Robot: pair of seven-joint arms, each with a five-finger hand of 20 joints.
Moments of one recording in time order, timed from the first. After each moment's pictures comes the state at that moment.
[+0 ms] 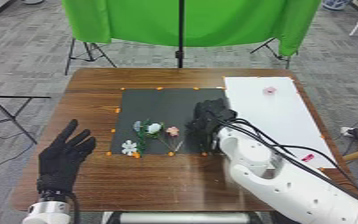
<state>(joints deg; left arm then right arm) 133.5 -61.6 -91.5 -124.5 33.1 16.3 21.5 -64.8 -51.2 33.6 -102.0 -130.4 -1.7 31.7</state>
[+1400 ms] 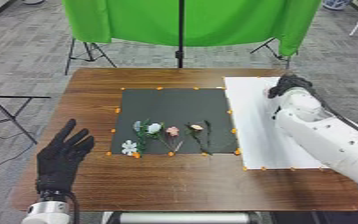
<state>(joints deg) 133.4 -61.4 -91.5 -124.6 32.5 17.0 22.6 -48.5 -45.0 33.6 -76.7 -112.0 -0.8 48.6</state>
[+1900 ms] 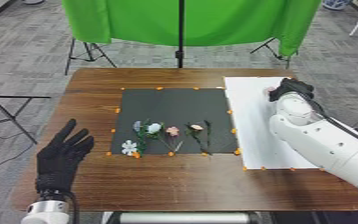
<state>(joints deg) 133.2 -62.1 -91.9 -124.5 33.2 16.7 21.4 -47.0 -46.3 29.4 -74.3 -114.0 2.1 53.0</state>
